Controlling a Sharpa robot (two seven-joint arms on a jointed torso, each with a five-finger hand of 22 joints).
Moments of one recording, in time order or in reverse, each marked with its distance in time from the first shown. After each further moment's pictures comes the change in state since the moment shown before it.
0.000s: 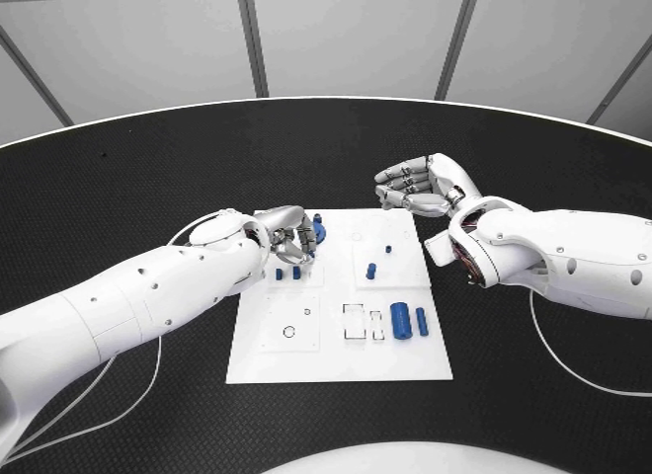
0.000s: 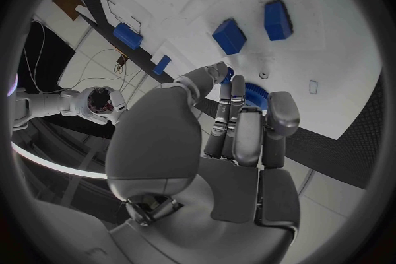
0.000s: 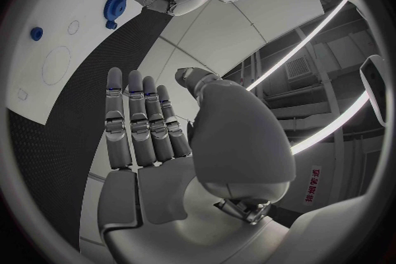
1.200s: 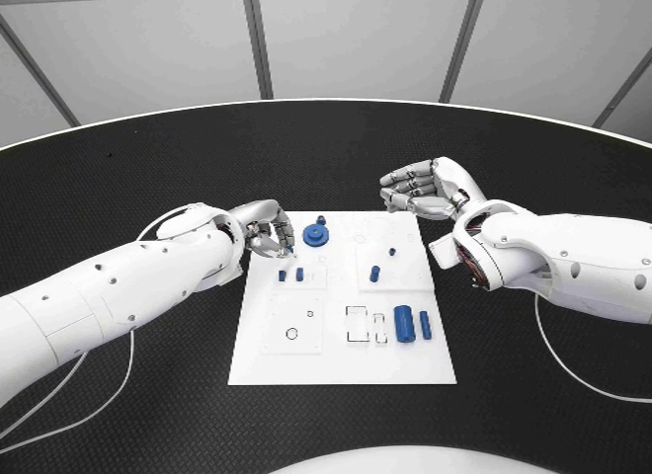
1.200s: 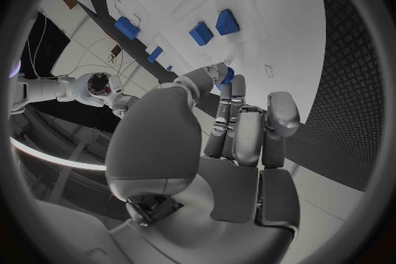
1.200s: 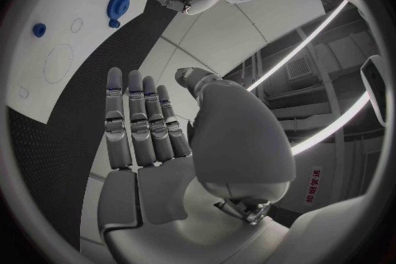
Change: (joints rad) left arm 0.021 -0.107 0.030 0.056 0.054 0.031 -0.030; left_hand 0.000 -0.001 0.003 0.003 0.000 0.004 0.004 -0.011 0.001 0.000 0.000 0.000 0.000 0.000 0.000 0.000 0.001 0.000 0.001 -0.001 0.000 0.002; right arm 0.000 0.005 0.000 -0.015 0.000 0.006 0.001; right_hand 0.000 0.000 0.000 0.000 0.007 0.000 0.000 0.000 0.000 0.000 0.000 0.000 0.000 0.000 0.000 0.000 0.000 0.000 0.000 0.000 0.000 -0.002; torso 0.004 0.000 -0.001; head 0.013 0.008
